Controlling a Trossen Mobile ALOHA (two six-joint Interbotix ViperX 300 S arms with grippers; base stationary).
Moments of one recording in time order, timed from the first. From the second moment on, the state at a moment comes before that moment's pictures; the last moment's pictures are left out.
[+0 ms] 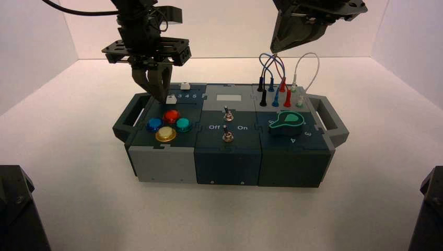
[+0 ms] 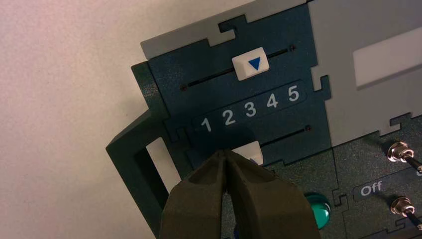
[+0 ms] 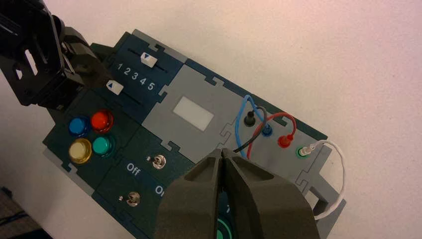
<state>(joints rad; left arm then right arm) -0.55 0.07 0.74 -0.13 0.65 -0.08 0.63 -0.39 0.96 0.16 0.34 0.01</state>
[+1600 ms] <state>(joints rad) -0.63 0.10 0.70 -0.13 0.66 -0.08 0.63 -0.39 0.96 0.16 0.34 0.01</state>
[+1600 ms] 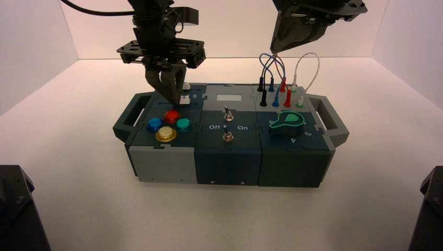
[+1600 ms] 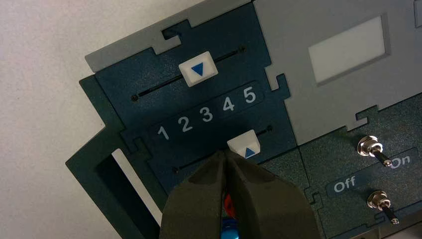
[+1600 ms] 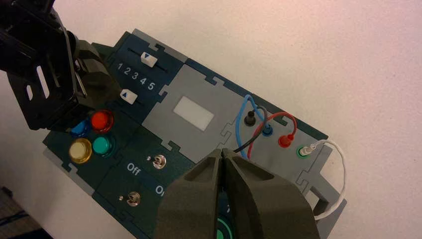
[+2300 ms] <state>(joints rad) -0.63 0.10 0.70 -0.12 0.67 -0.08 0.63 -0.39 0.96 0.16 0.34 0.01</state>
